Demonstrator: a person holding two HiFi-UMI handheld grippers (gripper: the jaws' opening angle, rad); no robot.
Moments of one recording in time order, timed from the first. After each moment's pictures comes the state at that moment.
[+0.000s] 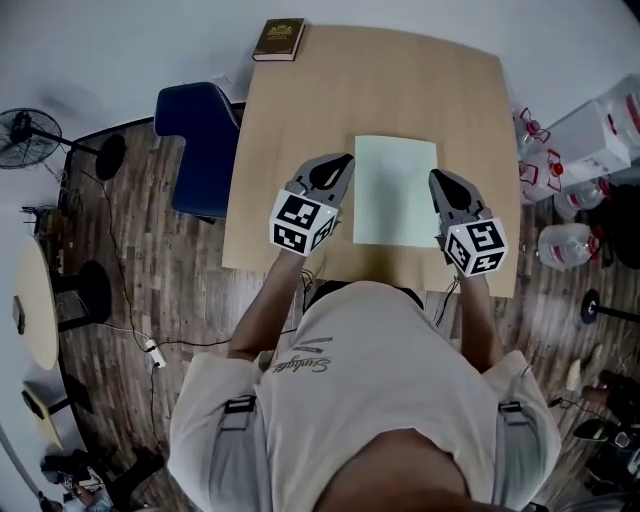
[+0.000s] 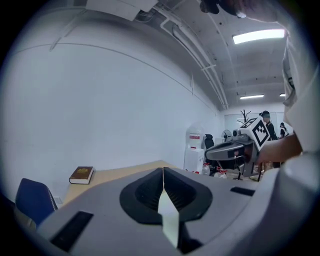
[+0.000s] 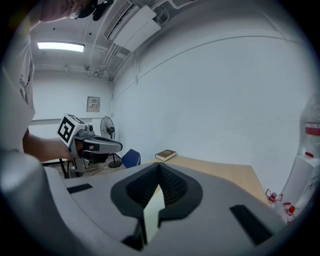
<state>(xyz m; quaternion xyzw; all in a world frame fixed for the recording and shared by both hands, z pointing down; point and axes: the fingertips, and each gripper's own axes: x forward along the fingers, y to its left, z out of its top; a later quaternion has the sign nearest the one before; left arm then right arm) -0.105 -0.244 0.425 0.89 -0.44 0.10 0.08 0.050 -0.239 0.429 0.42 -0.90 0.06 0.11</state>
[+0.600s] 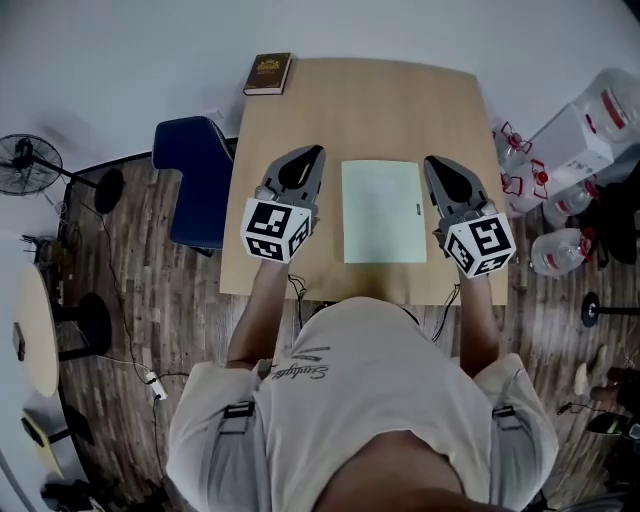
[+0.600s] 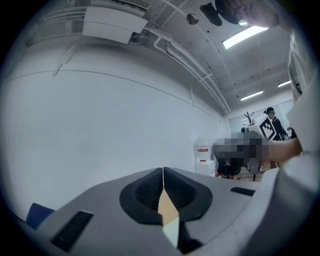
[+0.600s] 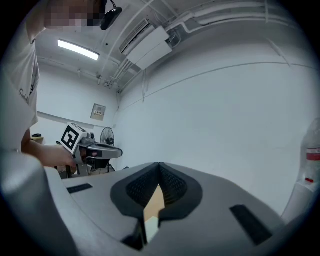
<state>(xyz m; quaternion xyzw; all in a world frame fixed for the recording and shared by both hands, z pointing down) -0.129 -0.256 0.326 0.87 -0.48 0.04 -0.01 0.050 -0.242 0.314 0.42 -0.91 -0.04 0.04</state>
